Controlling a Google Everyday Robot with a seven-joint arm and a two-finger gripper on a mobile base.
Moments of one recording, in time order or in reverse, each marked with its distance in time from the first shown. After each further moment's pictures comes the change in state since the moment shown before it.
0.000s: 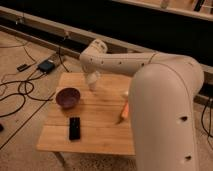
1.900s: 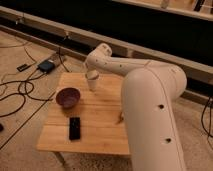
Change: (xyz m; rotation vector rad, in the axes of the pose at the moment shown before) arm -0.030 -0.030 0.057 -0.042 -0.119 -0.037
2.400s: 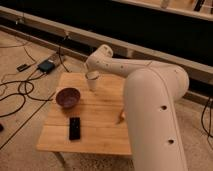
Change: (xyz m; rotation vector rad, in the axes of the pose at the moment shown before) arm 0.007 0.001 -0.001 -0.006 -0.007 0.011
